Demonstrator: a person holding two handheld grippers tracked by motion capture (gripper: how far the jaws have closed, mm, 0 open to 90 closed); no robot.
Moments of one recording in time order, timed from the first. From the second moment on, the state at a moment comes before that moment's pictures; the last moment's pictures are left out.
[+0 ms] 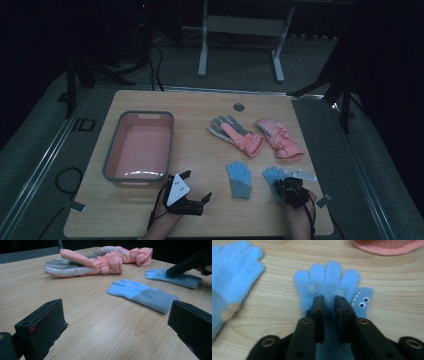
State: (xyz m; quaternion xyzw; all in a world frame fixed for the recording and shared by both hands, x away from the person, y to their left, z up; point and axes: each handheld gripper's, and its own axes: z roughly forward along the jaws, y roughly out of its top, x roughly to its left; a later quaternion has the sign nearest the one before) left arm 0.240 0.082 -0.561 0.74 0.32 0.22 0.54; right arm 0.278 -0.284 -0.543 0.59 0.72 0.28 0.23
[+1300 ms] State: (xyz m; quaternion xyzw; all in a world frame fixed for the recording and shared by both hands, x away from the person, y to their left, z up) left arm 0.240 0.082 -0.561 0.74 0.32 0.22 0.54; right arm 0.283 -0.318 -0.546 0.41 0.84 0.32 0.18
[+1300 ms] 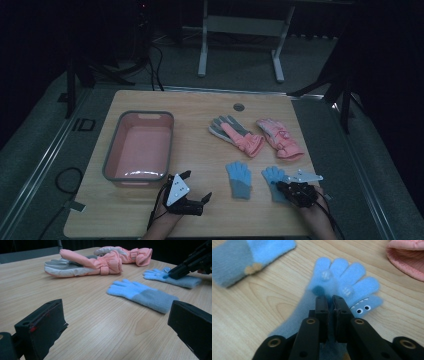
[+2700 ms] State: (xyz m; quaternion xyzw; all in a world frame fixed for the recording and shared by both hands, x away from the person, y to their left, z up) left arm 0.241 0.082 -0.561 0.75 0.32 0.22 0.54; right arm 0.282 -0.208 -0.475 0.39 0.81 0.40 0.18
